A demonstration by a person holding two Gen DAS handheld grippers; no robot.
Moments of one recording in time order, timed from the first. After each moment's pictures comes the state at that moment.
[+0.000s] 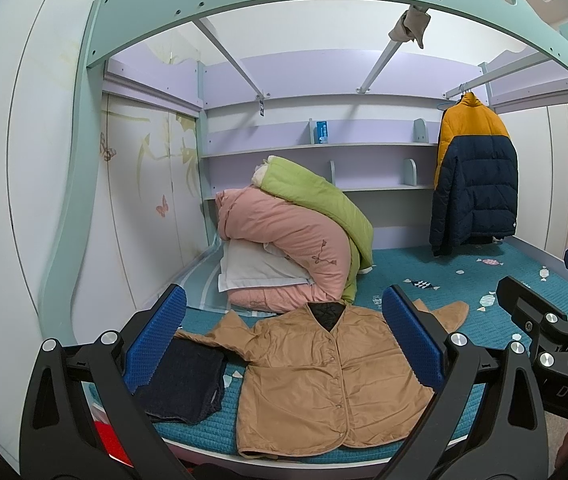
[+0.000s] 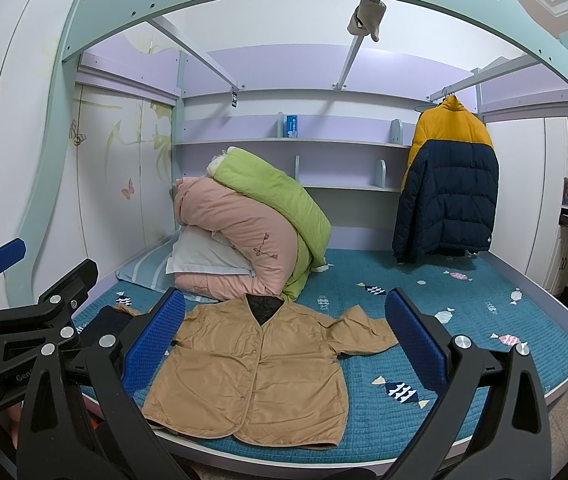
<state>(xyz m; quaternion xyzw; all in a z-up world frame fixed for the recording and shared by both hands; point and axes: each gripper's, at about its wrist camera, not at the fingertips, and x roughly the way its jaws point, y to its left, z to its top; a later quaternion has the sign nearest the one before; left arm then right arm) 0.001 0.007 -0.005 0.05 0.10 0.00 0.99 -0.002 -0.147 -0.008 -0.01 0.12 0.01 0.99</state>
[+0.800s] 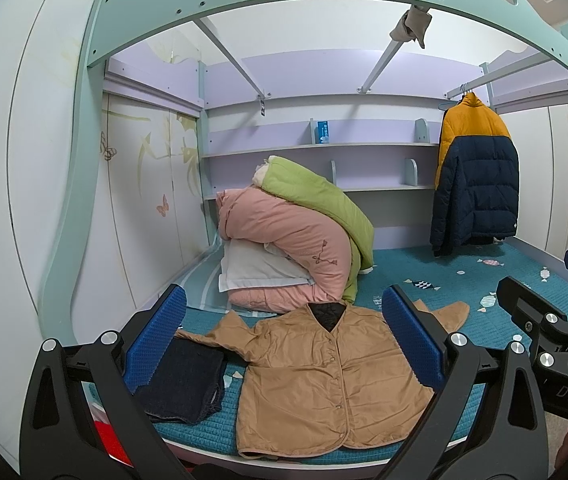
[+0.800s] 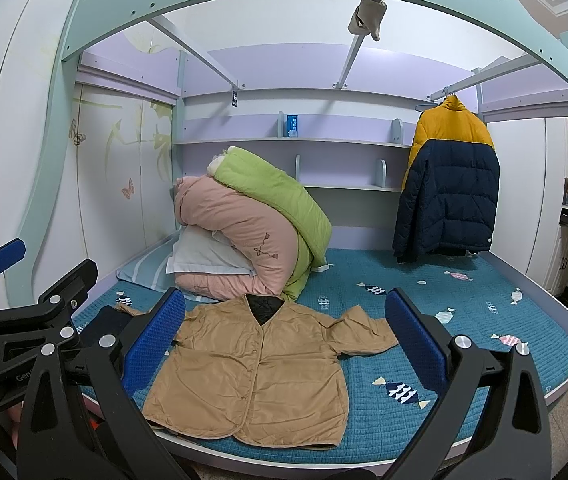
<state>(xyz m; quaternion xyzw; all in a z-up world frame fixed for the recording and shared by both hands) 0.001 0.009 -0.005 0.05 0.10 0.00 0.99 -0.001 -0.143 -0.012 -0.01 0.12 0.01 0.99</state>
